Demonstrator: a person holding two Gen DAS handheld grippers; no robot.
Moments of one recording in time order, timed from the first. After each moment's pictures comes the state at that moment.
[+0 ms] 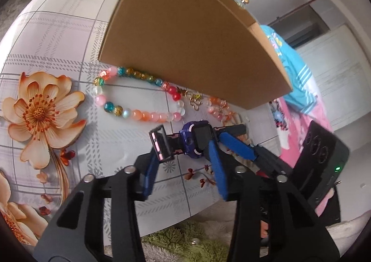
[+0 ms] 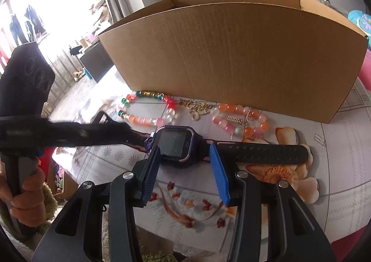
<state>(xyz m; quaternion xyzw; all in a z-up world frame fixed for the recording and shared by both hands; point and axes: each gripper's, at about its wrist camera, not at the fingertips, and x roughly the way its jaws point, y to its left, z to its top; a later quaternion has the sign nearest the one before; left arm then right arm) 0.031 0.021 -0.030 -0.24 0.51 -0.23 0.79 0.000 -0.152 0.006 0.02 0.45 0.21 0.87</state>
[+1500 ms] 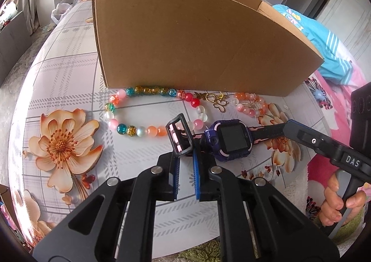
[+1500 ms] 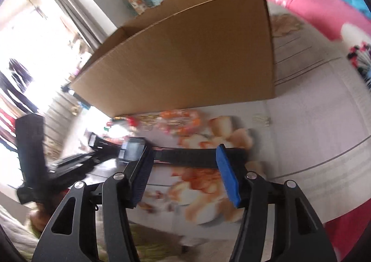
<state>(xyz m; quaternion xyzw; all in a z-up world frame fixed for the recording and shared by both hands) 0.038 -0.012 -0.026 -0.07 0.49 -0.16 0.85 0.006 -0.221 0.006 0.16 0.46 0.17 0.85</state>
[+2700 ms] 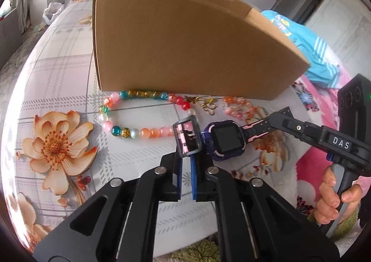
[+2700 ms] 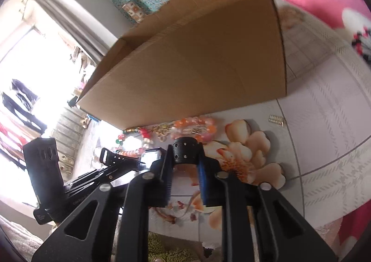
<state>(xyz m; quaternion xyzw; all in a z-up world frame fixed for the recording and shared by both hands) 0.028 0.001 -0.018 -0.10 0.47 -0.20 0.86 0.012 -0.203 0.018 0.20 0.45 0.17 0.85</state>
